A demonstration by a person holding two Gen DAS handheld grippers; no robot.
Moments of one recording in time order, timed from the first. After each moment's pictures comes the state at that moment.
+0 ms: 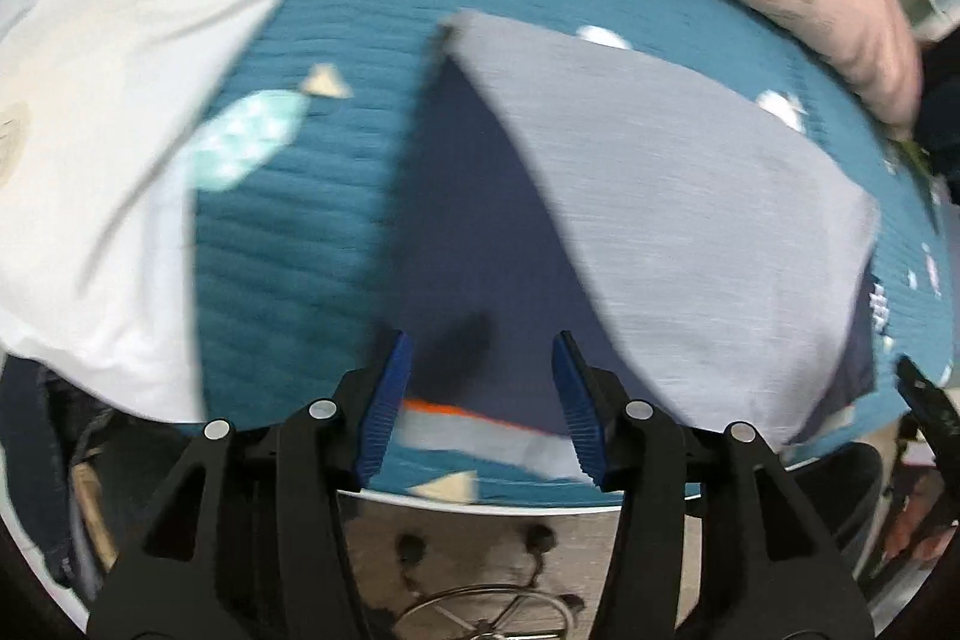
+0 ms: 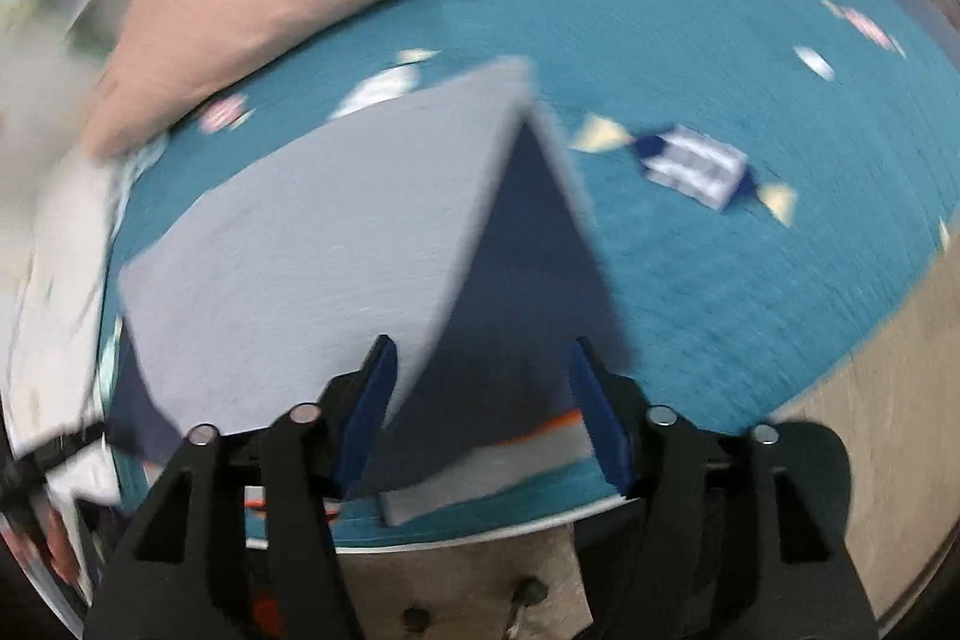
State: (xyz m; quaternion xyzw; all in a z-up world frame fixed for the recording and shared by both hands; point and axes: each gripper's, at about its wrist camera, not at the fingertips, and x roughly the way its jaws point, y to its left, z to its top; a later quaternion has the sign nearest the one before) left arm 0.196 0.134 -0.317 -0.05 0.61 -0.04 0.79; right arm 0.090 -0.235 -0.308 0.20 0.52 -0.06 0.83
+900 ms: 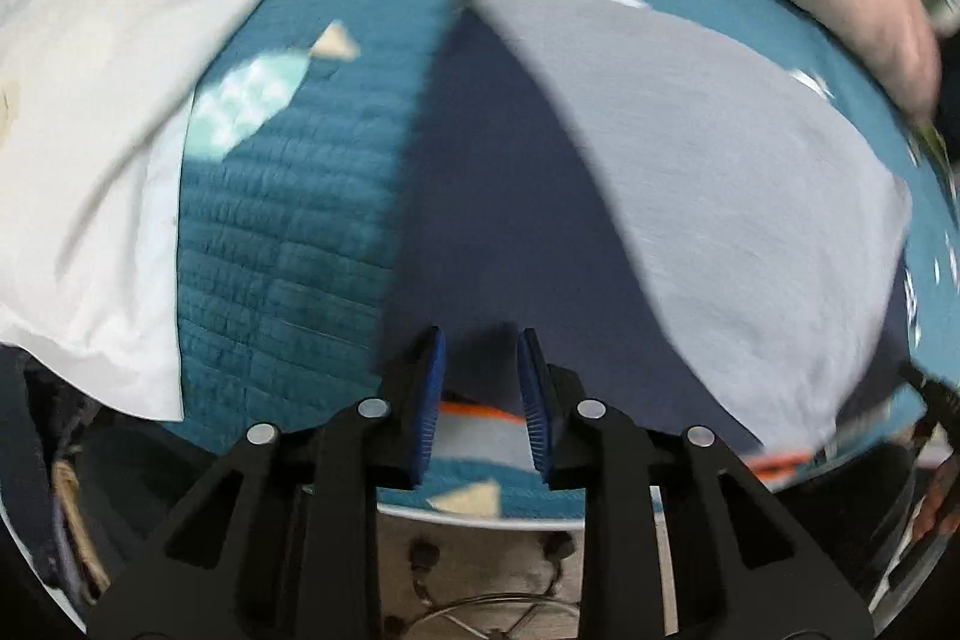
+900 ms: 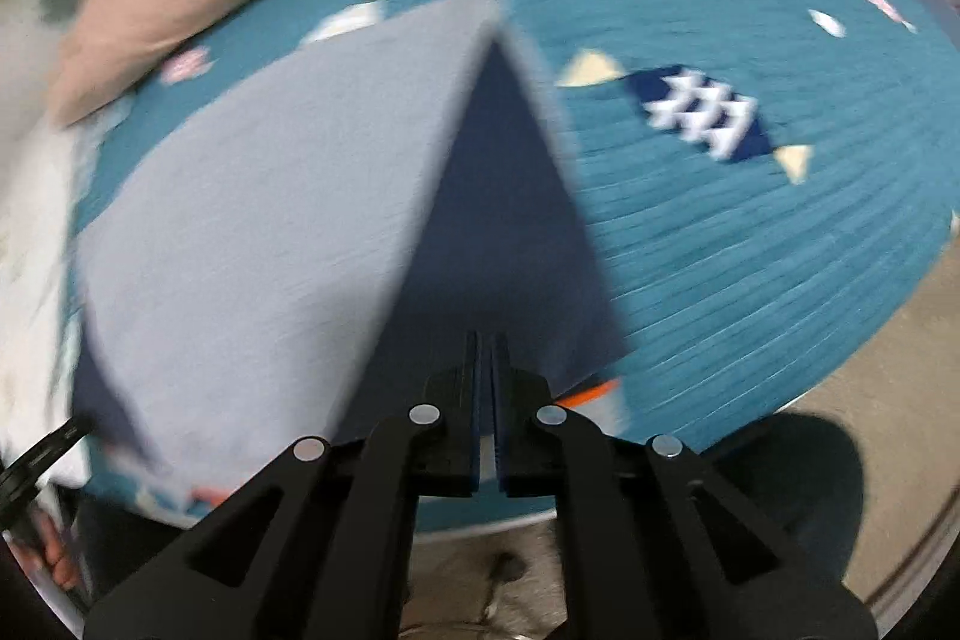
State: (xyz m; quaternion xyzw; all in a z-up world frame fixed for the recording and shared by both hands) left arm 0.198 0.161 -0.355 -0.06 0.62 0.00 0.78; right arm 0.100 -0.264 -0.353 0.20 0.57 -0.10 0.79
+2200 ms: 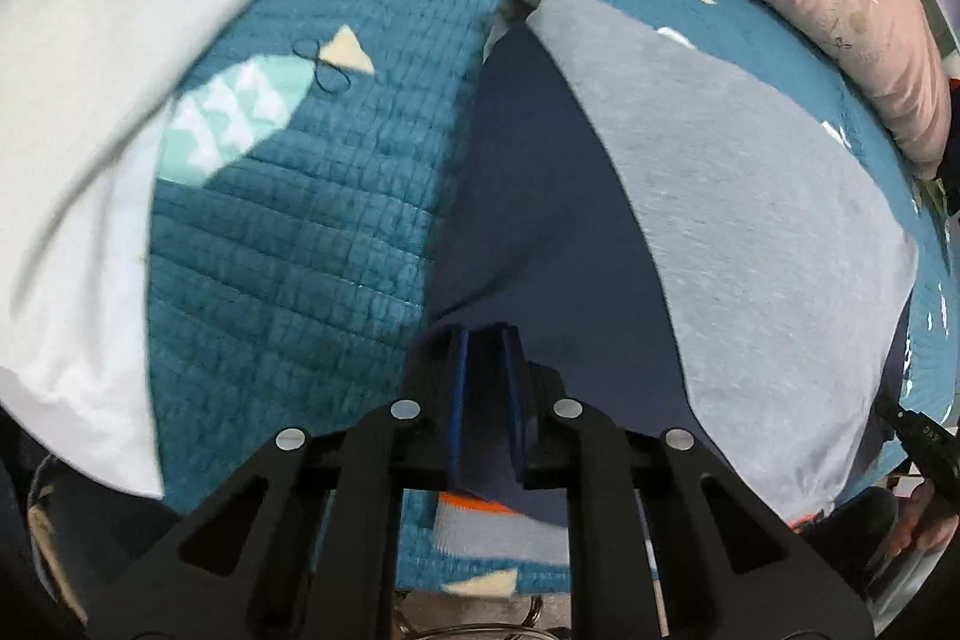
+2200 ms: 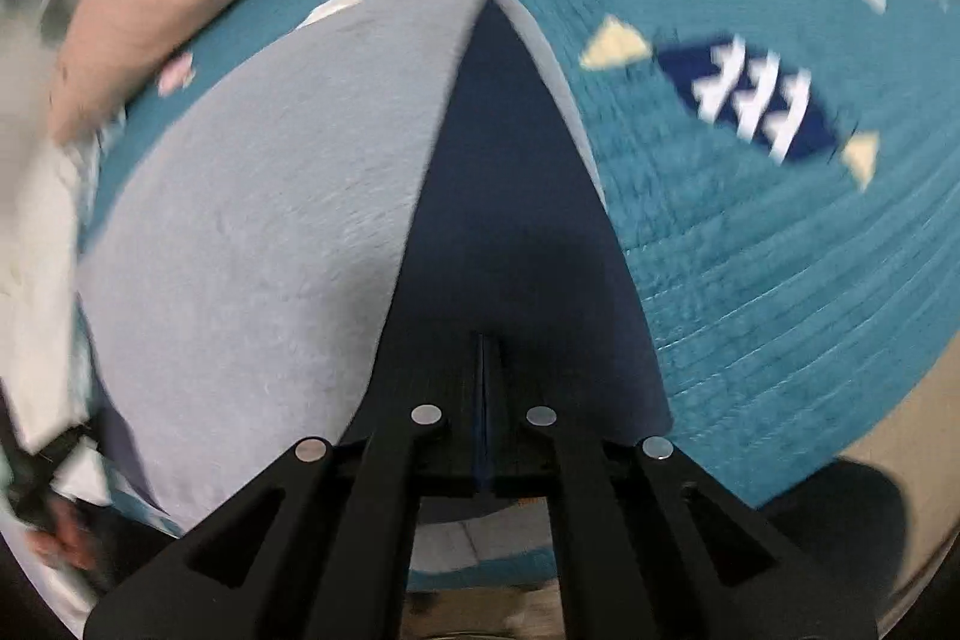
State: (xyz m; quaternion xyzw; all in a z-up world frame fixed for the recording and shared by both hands) left arm 0.224 0.152 -0.377 -0.08 0.60 0.00 0.80; right arm 0.132 -0.270 -0.380 0.26 0.57 -0.05 0.78
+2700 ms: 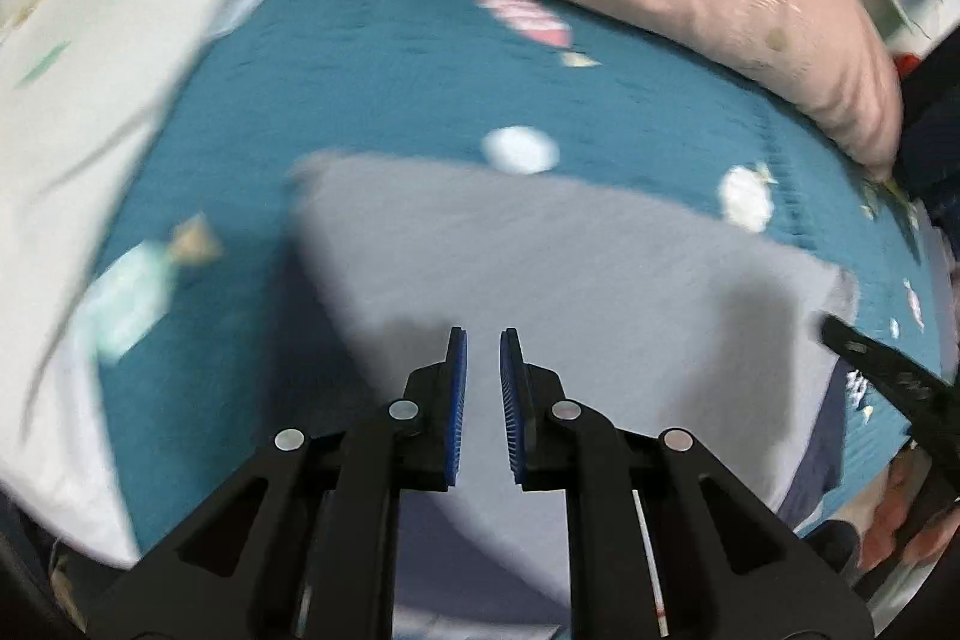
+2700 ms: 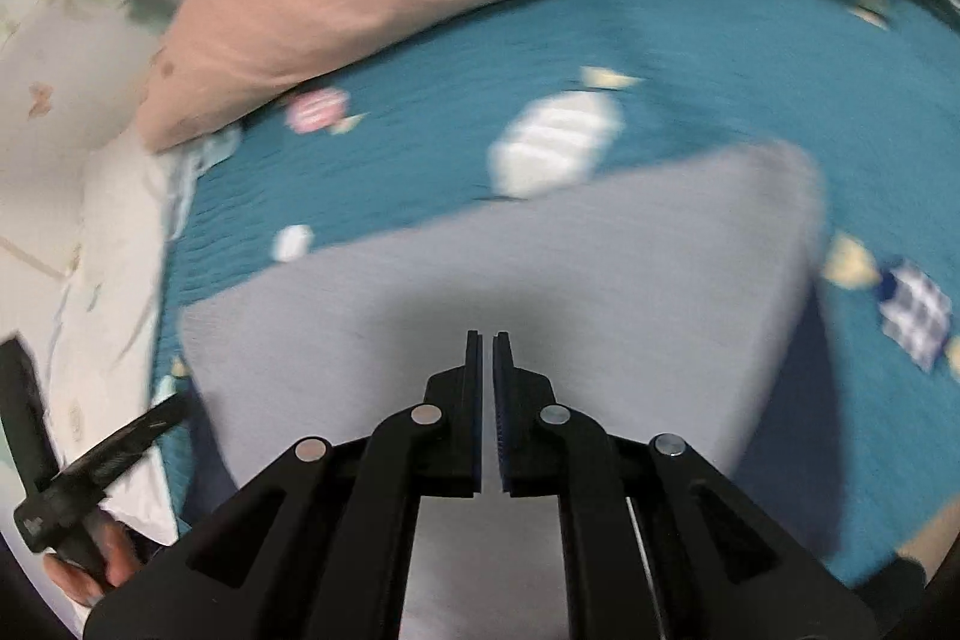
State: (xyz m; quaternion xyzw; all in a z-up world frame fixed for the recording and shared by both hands) left arm 0.301 0.059 -0.324 -0.06 0.55 -0.08 0.83; right arm 0.237 -0.176 -0.305 0.22 0.52 0.04 0.83
